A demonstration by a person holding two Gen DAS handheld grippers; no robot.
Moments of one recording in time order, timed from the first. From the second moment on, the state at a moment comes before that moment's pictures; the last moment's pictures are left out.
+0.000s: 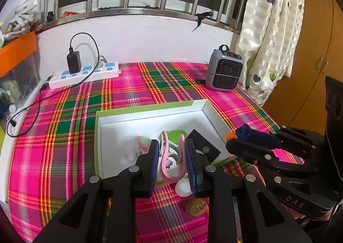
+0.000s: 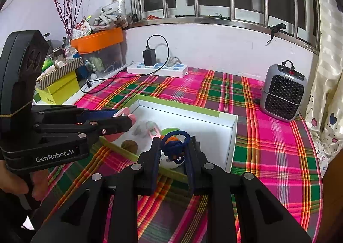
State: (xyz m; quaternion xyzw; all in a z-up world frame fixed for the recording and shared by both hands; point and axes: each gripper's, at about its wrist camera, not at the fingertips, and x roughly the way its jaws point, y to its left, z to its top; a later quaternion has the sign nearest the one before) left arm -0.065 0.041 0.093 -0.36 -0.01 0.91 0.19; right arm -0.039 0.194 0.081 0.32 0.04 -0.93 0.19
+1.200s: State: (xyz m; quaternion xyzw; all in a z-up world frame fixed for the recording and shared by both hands) left arm -0.108 0.039 0.040 -0.40 -0.02 0.90 0.18; right arm -0.095 0.227 0.037 0.36 -0.01 -0.92 0.15
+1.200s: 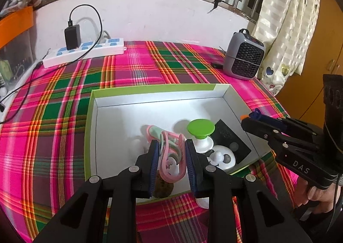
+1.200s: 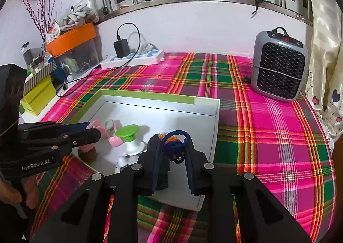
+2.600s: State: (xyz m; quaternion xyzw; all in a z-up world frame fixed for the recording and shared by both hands) left arm -0.120 0.037 0.034 -0.40 -0.03 0.90 0.16; right arm -0.102 0.226 0.025 0.37 -0.01 -0.92 0.13
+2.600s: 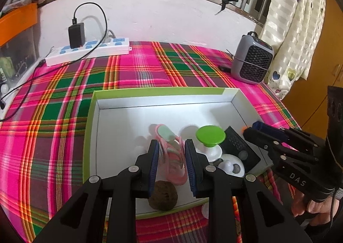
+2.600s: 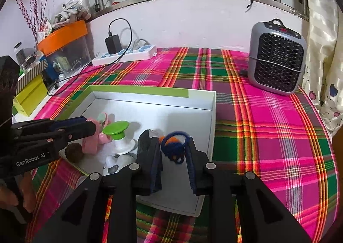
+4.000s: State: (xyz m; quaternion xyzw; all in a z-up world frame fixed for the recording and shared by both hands) left arm -0.106 -0.009 0.052 -0.38 -0.10 0.91 0.14; right arm -0.083 0.237 0.043 0.31 -0.04 -0.94 0.14
